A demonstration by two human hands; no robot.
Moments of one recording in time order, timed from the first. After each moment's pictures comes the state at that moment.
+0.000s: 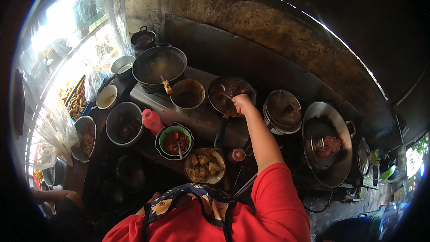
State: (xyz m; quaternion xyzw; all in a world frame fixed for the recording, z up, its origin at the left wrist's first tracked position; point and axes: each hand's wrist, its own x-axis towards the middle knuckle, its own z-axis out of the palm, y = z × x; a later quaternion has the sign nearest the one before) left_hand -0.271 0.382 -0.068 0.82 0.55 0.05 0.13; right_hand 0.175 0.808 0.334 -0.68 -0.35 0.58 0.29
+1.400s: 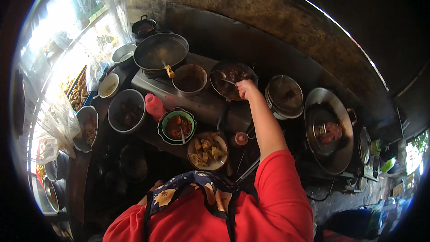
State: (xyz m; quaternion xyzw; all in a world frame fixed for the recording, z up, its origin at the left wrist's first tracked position) left_hand -0.289 0.364 -0.083 0.57 0.68 -0.13 0.44; right_hand 0.139 0.795 0.342 -0.63 -0.28 0.65 0.32
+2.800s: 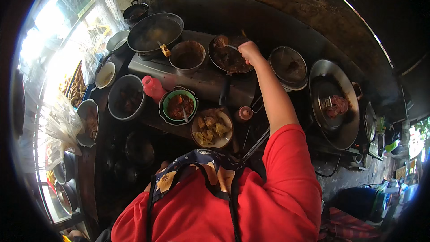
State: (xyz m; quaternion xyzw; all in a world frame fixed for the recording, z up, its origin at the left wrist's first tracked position) left_hand -0.285 0.383 -0.081 0.60 0.65 -0.12 0.45; right_hand 0.141 0.782 0.381 -0.71 -0.49 0.42 0.28
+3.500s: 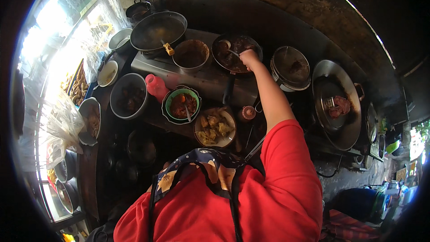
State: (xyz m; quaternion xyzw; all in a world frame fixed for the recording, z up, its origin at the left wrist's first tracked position) left_hand -0.275 0.391 -0.072 0.58 0.67 -0.12 0.44; right_hand 0.182 0.798 0.325 -0.73 -0.60 0.26 0.21
